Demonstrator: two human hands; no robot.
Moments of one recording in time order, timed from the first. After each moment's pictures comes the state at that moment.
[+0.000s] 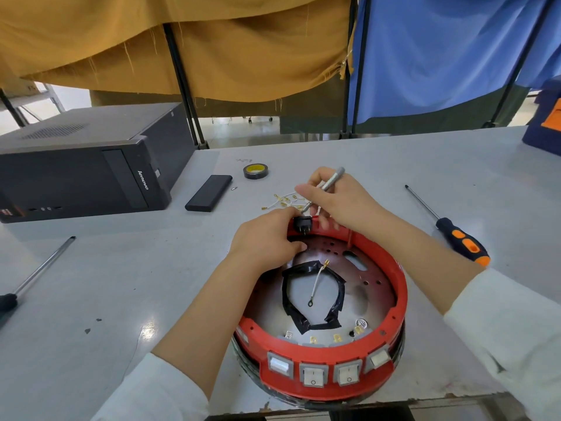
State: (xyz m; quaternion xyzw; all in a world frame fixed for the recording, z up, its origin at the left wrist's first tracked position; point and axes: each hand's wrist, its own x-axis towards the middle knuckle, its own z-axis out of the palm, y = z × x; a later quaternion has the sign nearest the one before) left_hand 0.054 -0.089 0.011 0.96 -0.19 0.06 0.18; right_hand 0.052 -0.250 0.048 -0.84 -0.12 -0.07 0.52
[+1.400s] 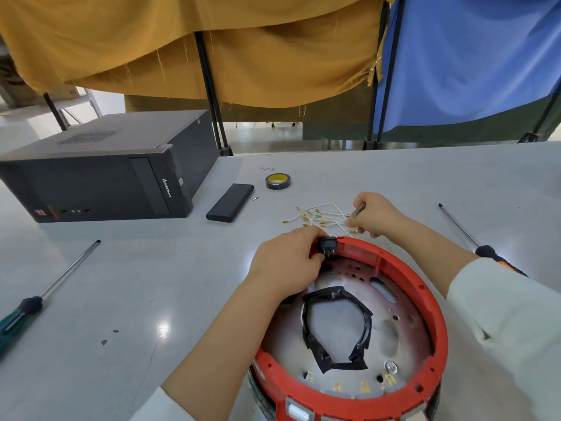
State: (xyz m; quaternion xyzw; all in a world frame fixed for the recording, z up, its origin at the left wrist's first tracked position) left_hand 0.051 -0.090 0.014 0.96 -0.17 0.04 0.22; right_hand 0.129 -0.282 0.017 -0.90 0.05 0.02 0.44
